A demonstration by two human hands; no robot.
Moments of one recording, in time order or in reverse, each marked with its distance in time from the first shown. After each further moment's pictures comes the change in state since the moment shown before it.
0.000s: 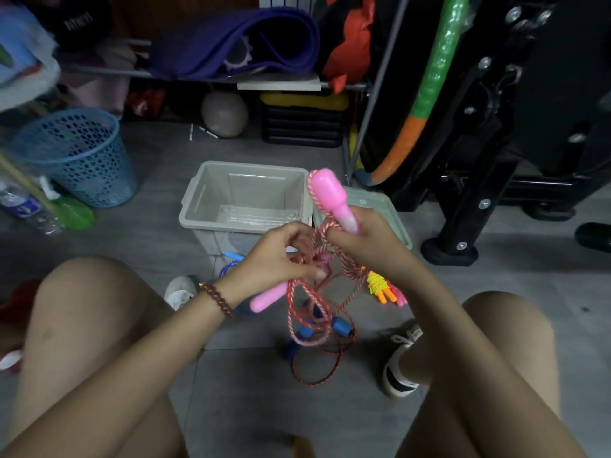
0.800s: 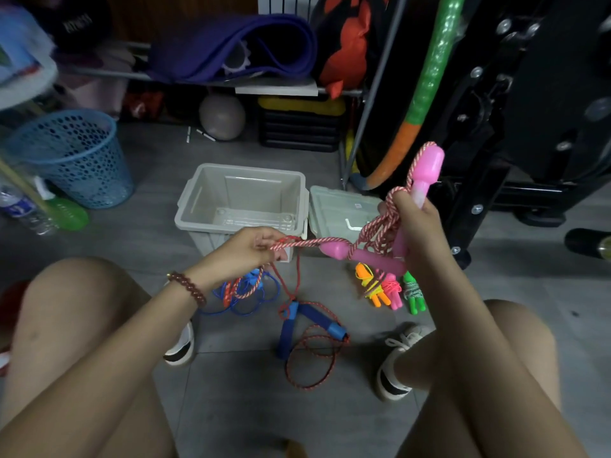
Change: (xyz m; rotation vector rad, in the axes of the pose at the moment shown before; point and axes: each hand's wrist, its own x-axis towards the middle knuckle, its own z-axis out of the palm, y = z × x) left_hand 0.003 -0.009 -0.033 0.029 -0.049 -0.249; right_hand 0.002 0.003 -0.040 0.505 0.504 0.331
